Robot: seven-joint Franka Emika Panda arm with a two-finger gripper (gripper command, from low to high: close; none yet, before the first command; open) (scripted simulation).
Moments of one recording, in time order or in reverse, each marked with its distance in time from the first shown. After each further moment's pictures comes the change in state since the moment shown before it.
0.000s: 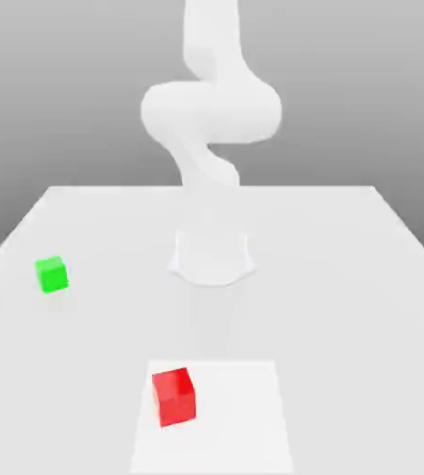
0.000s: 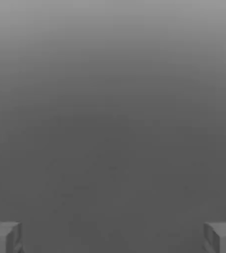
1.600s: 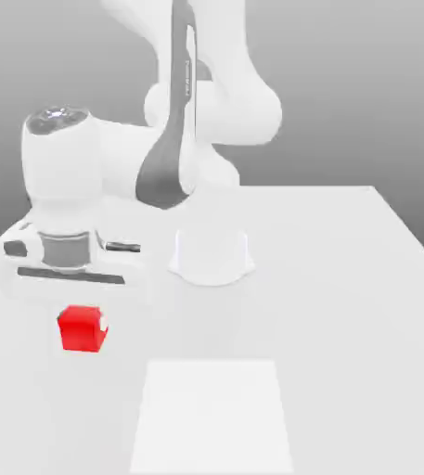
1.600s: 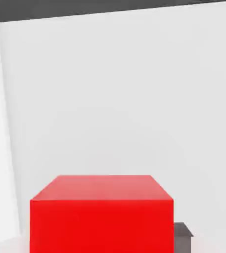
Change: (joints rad) arm -0.408 0.621 -0.244 -0.447 -0.149 0.365 -0.165
